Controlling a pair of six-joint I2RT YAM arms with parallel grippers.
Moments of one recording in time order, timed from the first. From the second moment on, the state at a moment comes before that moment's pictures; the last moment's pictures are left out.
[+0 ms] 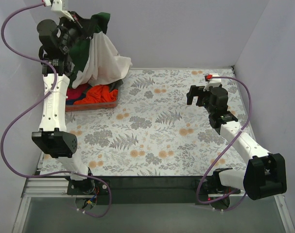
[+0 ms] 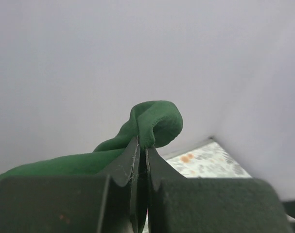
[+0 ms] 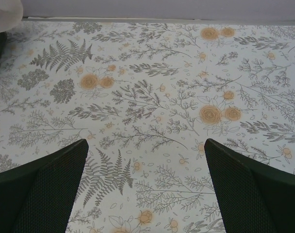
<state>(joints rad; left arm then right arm) 0.02 1.73 2.05 -0.11 0.44 -0.35 0.25 1.21 0.79 0.16 0.03 0.13</state>
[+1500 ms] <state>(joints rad) -0.55 2.02 2.27 0.62 1.13 -0.96 0.25 1.01 0.76 0.09 0.13 0.15</state>
